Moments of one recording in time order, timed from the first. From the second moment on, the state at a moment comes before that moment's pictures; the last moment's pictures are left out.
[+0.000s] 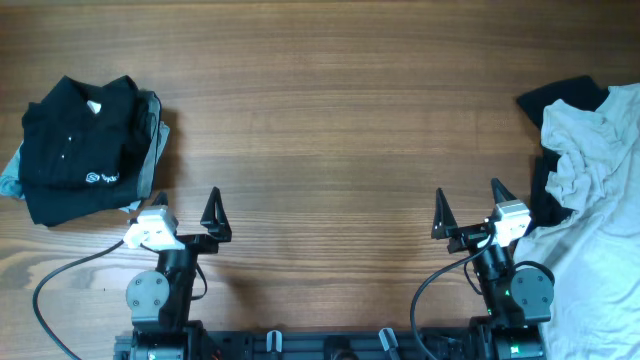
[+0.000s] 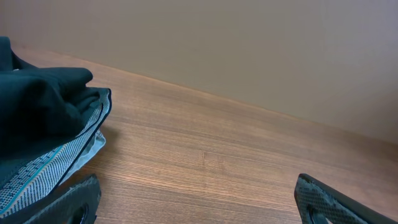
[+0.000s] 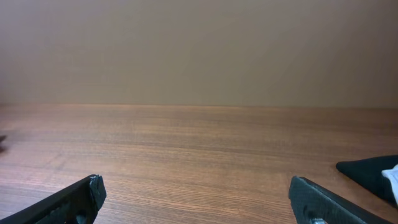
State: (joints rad) left arm 0.02 0.01 0.01 -0.07 0.06 -0.31; right arm 0.06 0.01 0.01 0.01 -0.13 0.06
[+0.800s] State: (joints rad) left arm 0.02 0.75 0.86 -0.60 0.12 -0.31; right arm 0.06 0.77 0.82 -0.62 -0.28 0.26
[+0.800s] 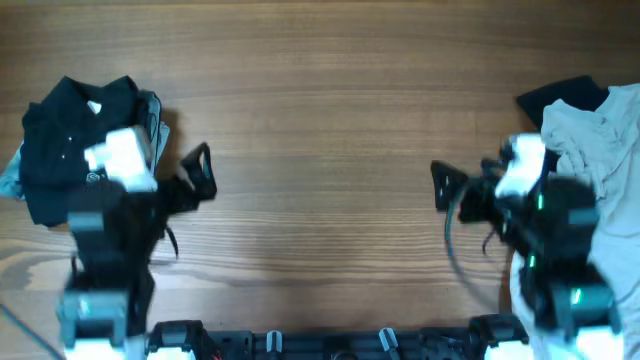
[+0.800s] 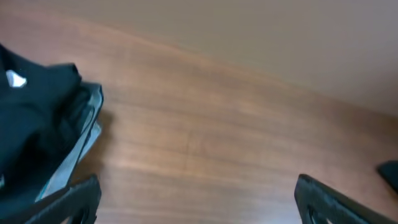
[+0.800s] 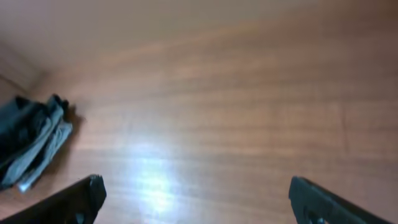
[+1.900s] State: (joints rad) left arm 0.02 1.32 1.14 -0.82 0.29 -0.31; right arm -0.41 1.94 1.22 -0.34 0.12 0.31
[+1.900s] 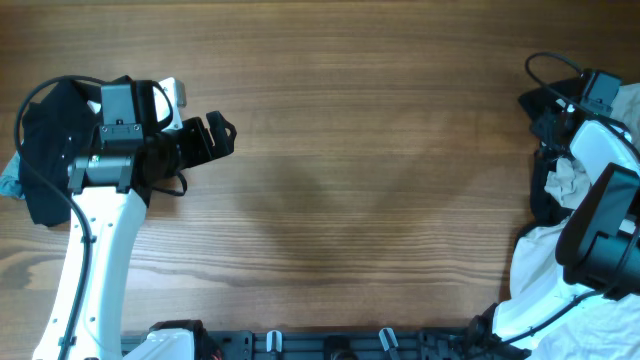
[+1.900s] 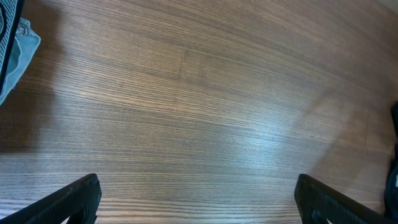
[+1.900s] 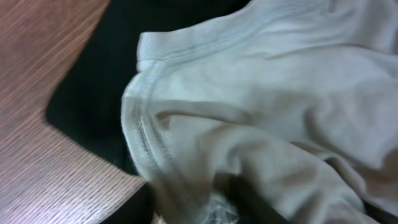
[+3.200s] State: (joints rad) left arm 0.02 1.32 1.14 -0.83 0.29 -0.31; right arm -0.52 1.85 1.22 -0.38 -0.10 0.18
